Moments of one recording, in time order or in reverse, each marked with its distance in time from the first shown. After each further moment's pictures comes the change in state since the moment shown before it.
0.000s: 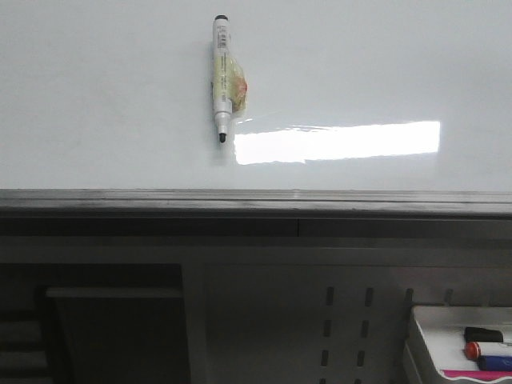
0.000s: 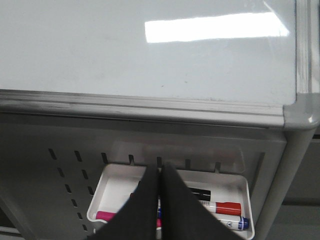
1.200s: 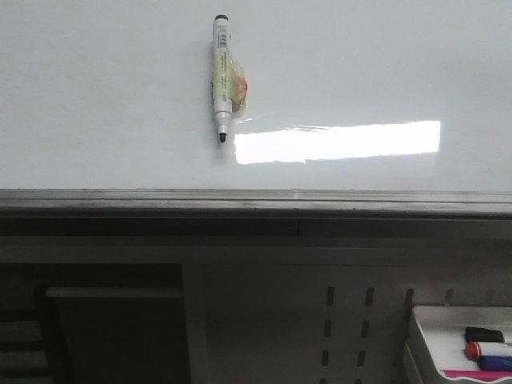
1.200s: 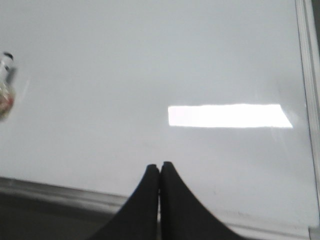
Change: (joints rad) left arm 0.000 0.000 0.000 -0.150 -0.073 0.000; right arm 0.000 0.000 0.002 -0.035 -0.343 0.000
